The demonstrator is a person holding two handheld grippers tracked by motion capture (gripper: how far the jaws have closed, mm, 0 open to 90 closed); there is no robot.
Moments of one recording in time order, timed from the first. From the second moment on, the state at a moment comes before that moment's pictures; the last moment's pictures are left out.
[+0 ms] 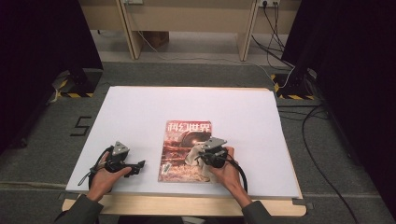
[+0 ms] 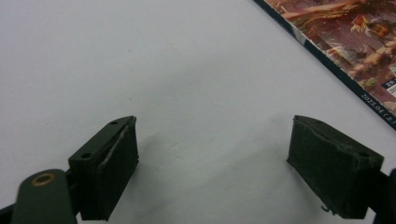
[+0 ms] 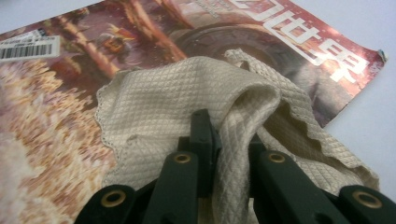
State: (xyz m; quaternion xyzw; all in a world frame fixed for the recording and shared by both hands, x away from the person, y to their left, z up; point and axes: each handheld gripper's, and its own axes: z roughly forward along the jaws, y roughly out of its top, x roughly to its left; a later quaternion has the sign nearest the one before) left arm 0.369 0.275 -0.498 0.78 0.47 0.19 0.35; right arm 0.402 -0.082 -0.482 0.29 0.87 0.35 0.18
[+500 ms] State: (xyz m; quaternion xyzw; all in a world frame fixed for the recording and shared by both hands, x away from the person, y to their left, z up) left arm 0.370 0.273 -0.499 0.79 0.47 0.20 0.35; right arm 0.367 -0.021 -0.483 0.22 0.90 0.36 0.14
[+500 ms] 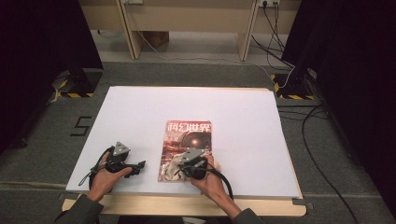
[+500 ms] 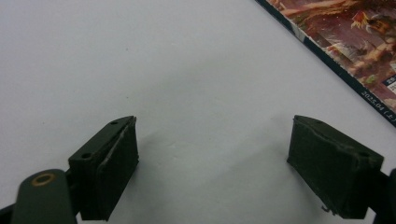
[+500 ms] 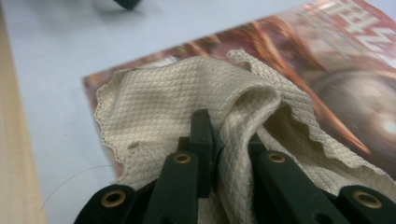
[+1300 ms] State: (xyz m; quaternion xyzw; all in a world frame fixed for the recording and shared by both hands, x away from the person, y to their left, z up) left arm 0.369 0.273 -0.500 0.79 0.47 0.19 0.35; right arm 0.356 -0.049 -0.484 0.24 0.89 0.37 0.14
